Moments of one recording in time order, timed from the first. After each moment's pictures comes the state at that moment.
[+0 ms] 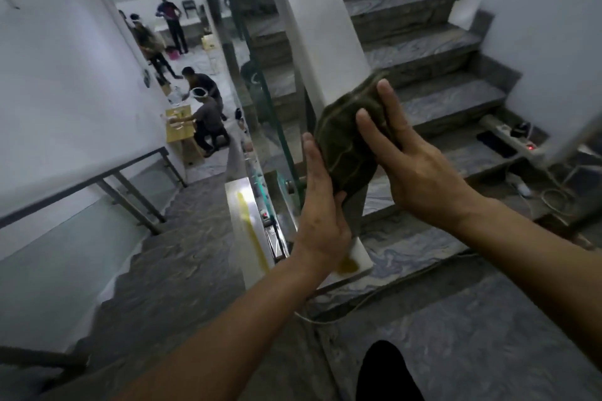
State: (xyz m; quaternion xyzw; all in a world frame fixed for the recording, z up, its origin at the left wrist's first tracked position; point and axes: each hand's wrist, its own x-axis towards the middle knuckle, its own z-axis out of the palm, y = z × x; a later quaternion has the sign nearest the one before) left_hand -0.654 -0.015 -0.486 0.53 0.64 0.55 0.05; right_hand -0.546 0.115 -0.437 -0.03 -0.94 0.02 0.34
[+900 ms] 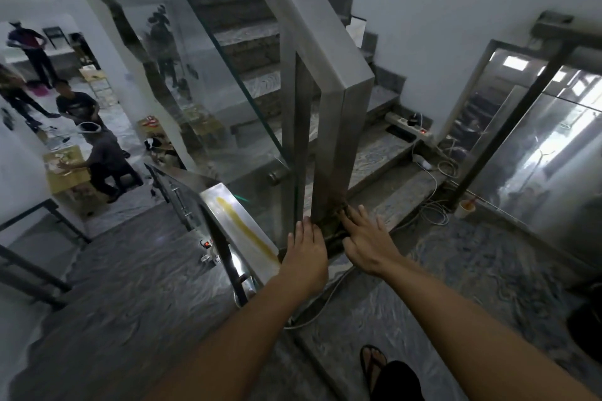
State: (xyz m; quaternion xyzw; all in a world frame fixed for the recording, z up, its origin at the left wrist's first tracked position) left_hand -0.687 -0.091 -0.565 0.67 0.72 -0.01 0.20; right_hand -0.555 -0.010 -0.581 -0.48 -0.86 0.18 -0.01
